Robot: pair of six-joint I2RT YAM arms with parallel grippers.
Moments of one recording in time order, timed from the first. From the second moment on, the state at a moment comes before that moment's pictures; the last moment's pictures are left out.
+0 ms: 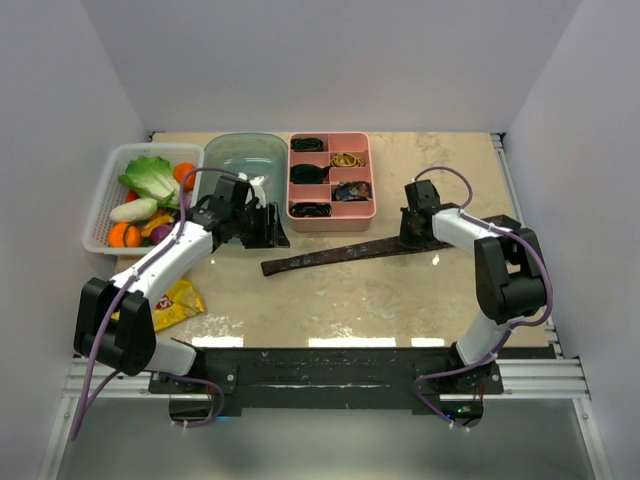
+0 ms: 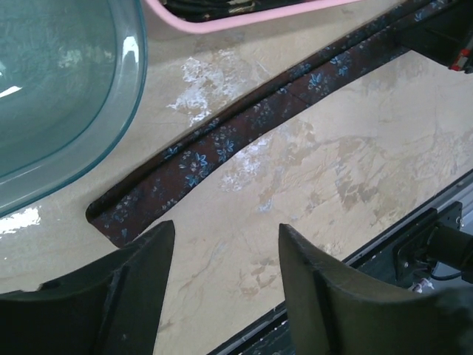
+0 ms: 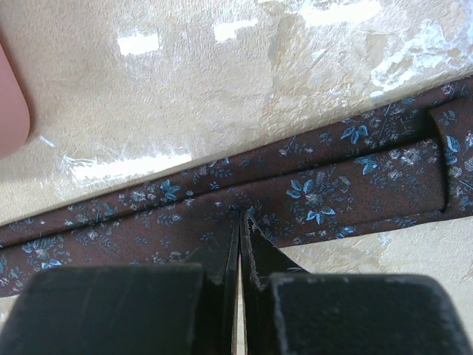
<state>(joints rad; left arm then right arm) -0.36 1.41 1.01 -0.49 0.36 -0.41 0.25 1.73 1.02 -0.39 0.11 0.38</state>
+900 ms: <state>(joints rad) -0.46 1.68 0.99 -0.56 -0.07 -0.43 0.25 1.72 1.01 -0.40 0.11 0.35</state>
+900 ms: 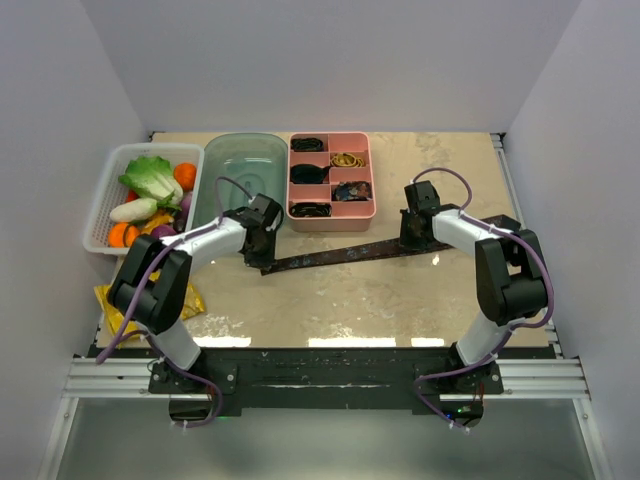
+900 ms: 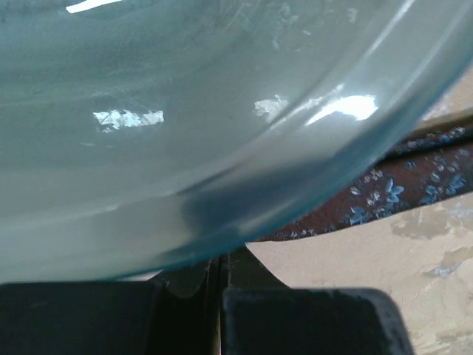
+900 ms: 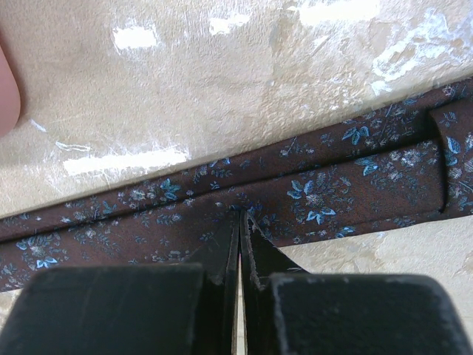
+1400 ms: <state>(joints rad) -0.48 1.67 1.01 -0.59 -0.11 -0.43 0.25 1.69 1.01 -0.47 0.11 0.35</state>
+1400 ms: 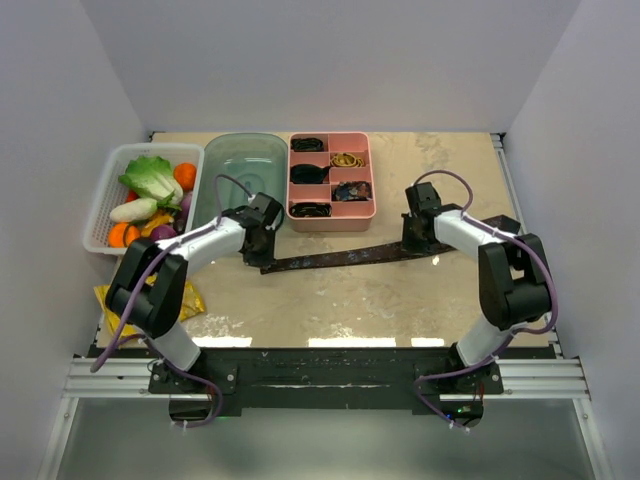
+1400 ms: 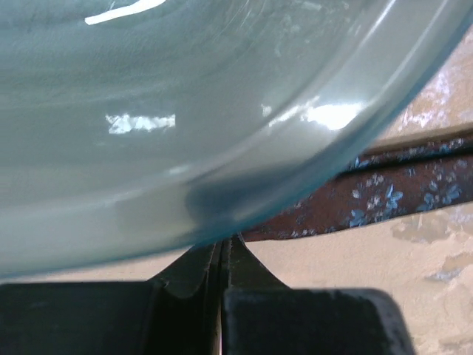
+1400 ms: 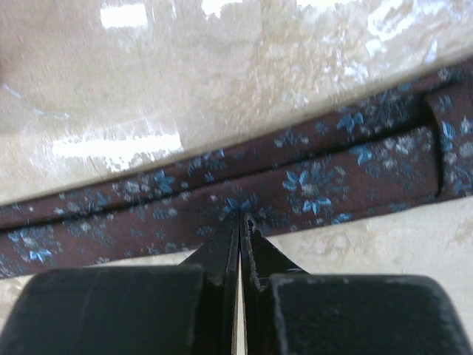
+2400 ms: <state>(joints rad) -0.26 1.29 0.95 -0.39 0.48 -0.48 0.66 1.86 1.23 -0.54 0.17 0.30</state>
